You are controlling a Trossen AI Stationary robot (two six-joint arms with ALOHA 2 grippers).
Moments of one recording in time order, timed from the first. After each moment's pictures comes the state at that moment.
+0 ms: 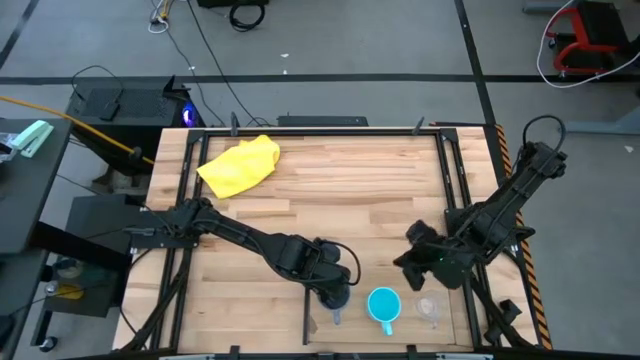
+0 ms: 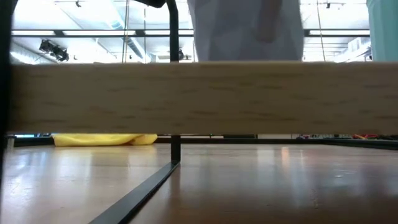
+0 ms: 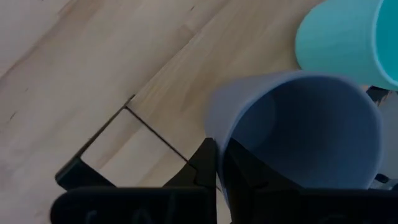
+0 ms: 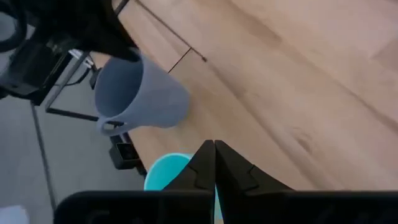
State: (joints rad) left arm -0.40 2.14 2.13 -1.20 -0.08 -1.19; right arm 0.76 1.23 1.12 -0.88 0.47 1.44
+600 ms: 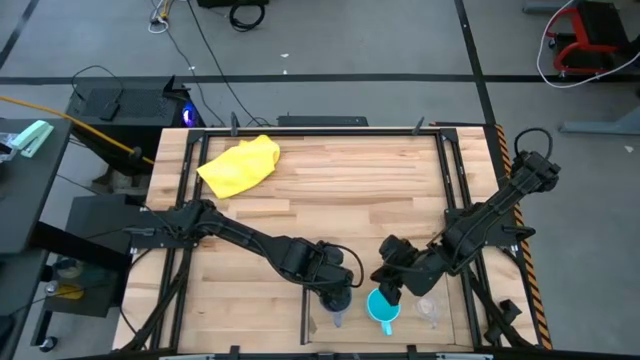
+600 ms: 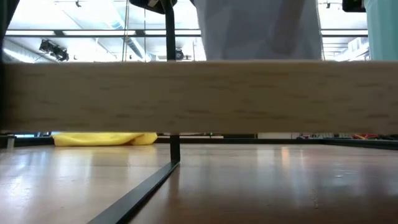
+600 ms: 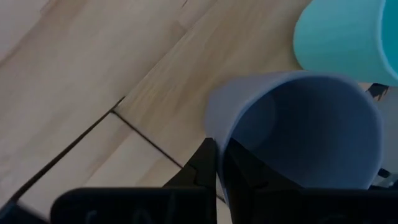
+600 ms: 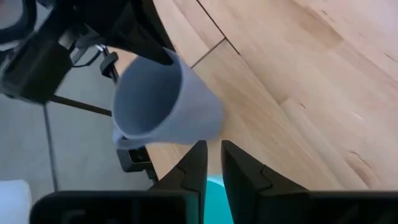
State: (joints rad) left arm -0.40 2.17 2.13 -1.18 -0.06 -1.17; right arm 0.67 1.40 1.12 -0.62 0.36 1.25
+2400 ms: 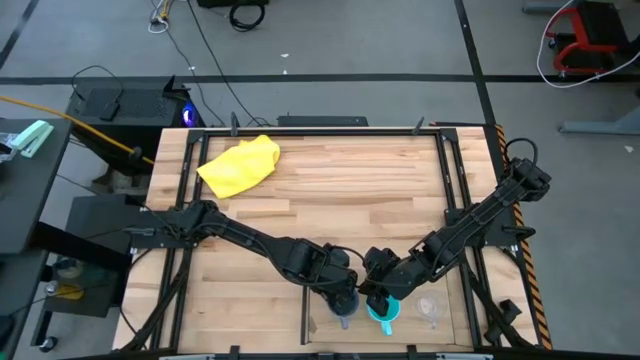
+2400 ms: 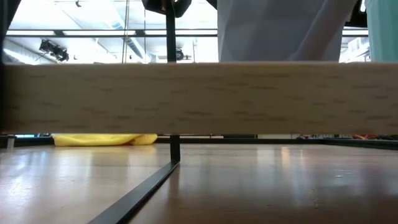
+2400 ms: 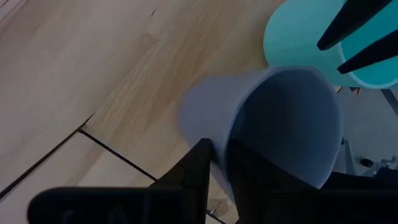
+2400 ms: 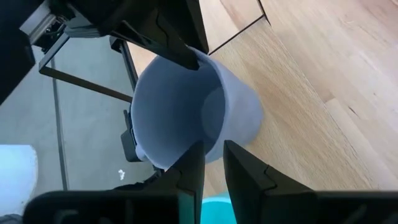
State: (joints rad) left arm -0.39 2.19 2.13 -1.08 -0.04 -1.11; right arm 0.62 1.53 1.12 -0.45 0.23 1.12
